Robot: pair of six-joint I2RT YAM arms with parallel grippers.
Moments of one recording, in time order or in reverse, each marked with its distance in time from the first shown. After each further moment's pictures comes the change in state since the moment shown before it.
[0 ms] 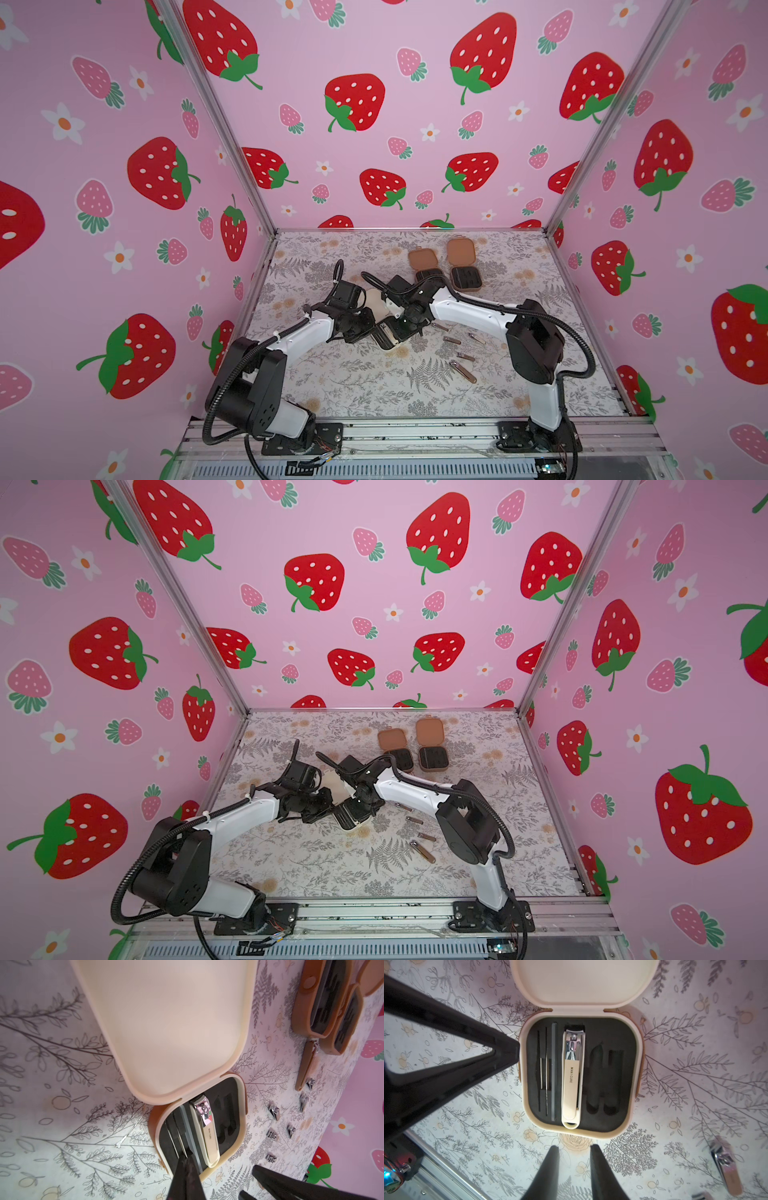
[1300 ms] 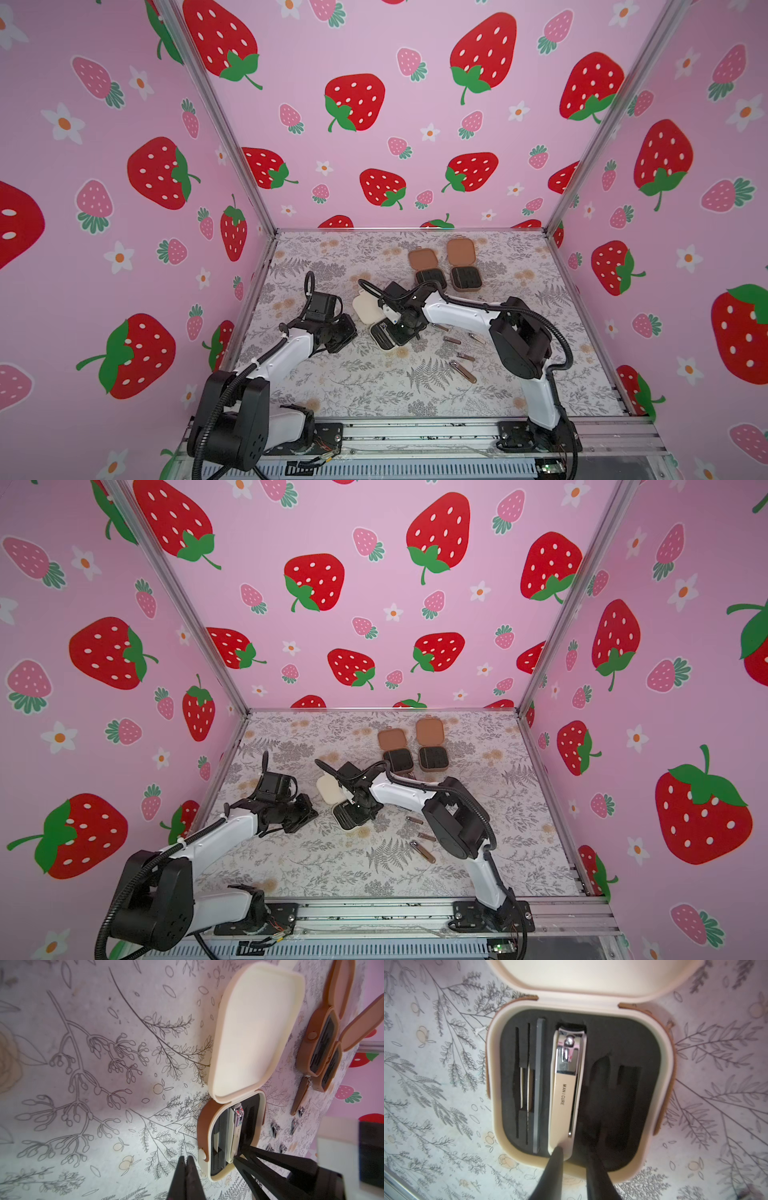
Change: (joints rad) left arm 0.165 -0.160 -0.159 0.014 0.030 -0.045; right arm 0.007 0.090 -0.023 0.071 0.024 -0.064
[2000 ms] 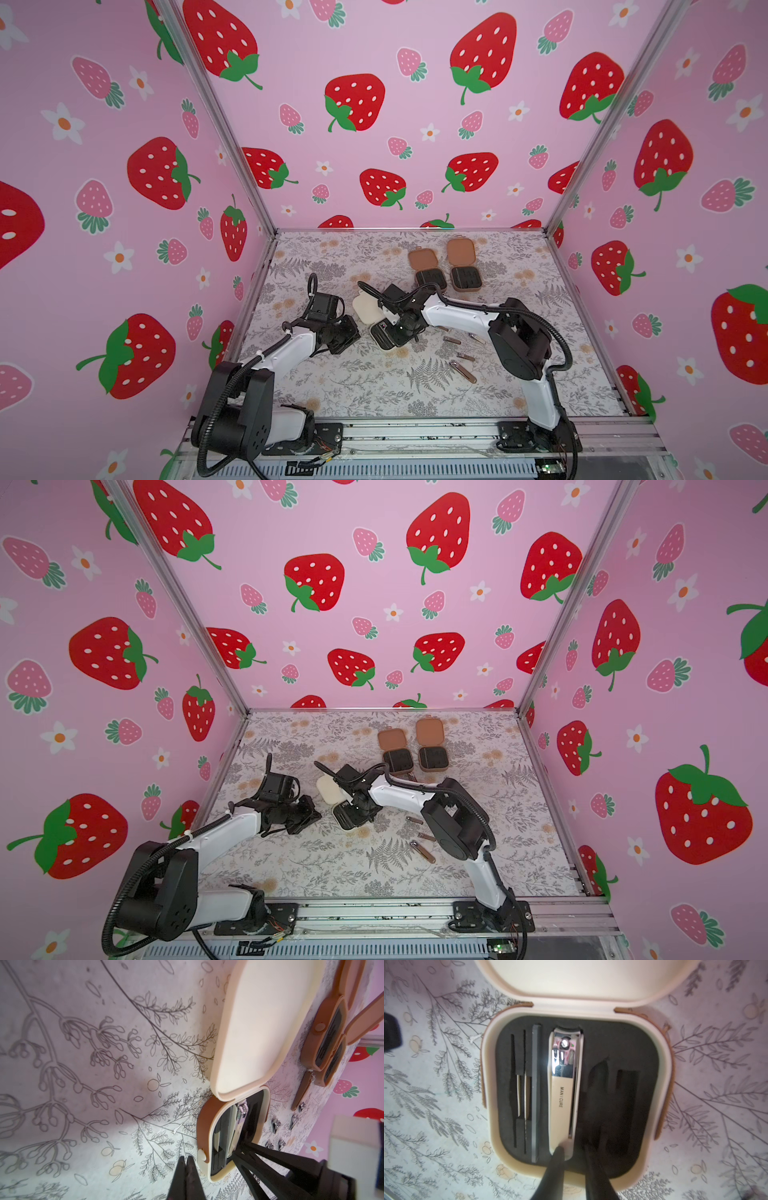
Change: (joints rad) left arm -0.017 0.047 -0.005 0.031 0.043 -0.010; right arm 0.011 -0.001 -0.018 0.032 0.035 0.039
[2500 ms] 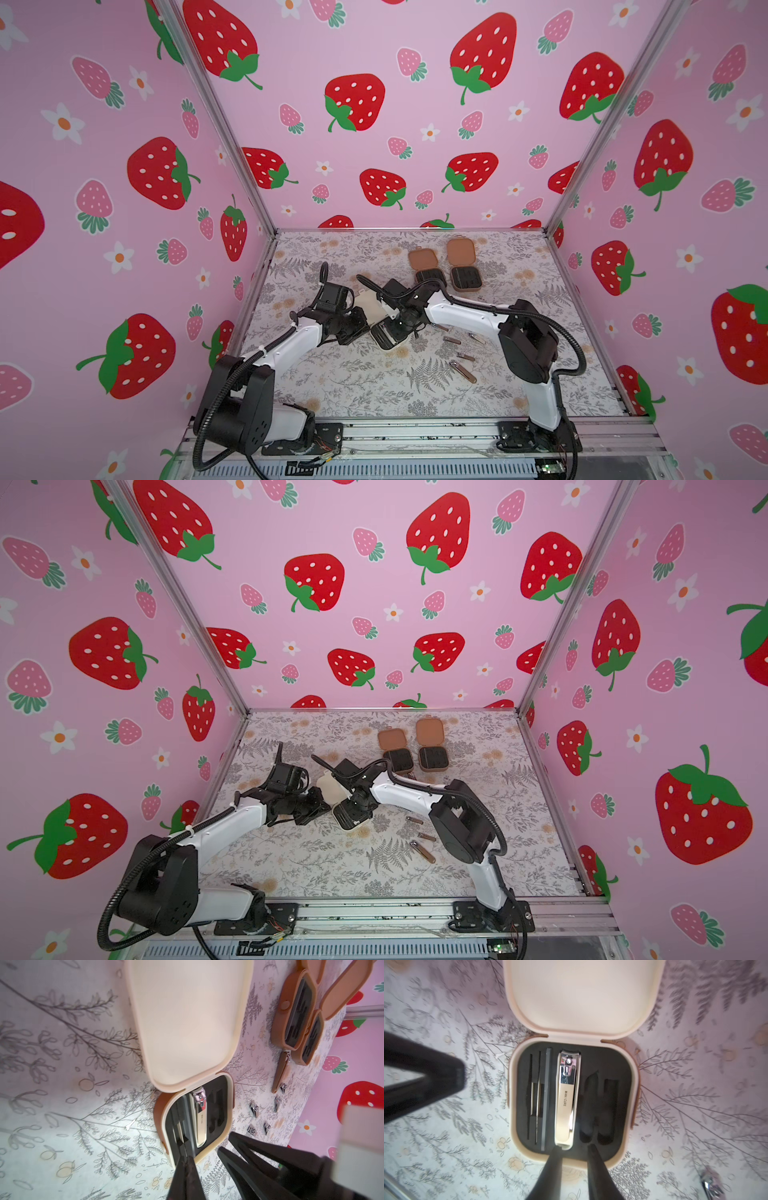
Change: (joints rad) left arm -0.079 0.046 0.138 -0.047 0.026 0.019; right arm -0.003 -0.085 0.034 -0.015 0.047 -0.008
